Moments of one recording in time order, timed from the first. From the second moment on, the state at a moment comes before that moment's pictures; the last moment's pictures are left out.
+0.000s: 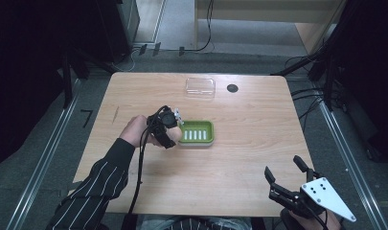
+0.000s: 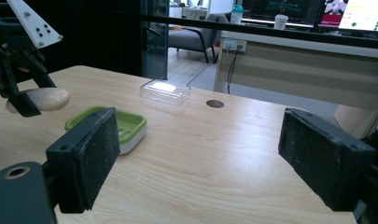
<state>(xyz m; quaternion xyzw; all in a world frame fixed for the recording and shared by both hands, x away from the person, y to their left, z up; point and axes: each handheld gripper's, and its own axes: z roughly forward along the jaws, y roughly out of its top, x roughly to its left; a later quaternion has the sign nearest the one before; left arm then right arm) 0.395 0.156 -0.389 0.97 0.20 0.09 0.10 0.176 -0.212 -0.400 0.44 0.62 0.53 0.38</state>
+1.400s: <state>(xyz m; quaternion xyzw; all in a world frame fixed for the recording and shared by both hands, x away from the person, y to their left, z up) 0.416 0.124 -0.392 0.98 0.15 0.09 0.10 0.169 -0.222 -0.402 0.46 0.61 0.51 0.39</state>
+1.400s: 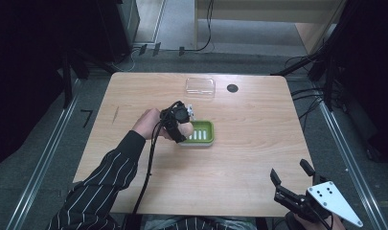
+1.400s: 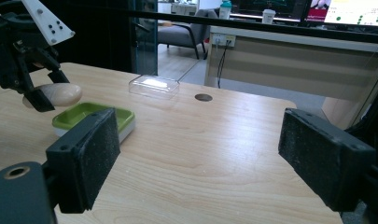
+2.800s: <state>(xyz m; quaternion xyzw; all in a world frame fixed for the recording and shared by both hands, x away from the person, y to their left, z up) 0.426 0.110 -0.397 0.98 0.09 0.12 0.10 0.163 -0.221 -0.401 0.46 0.61 0.51 0.39</state>
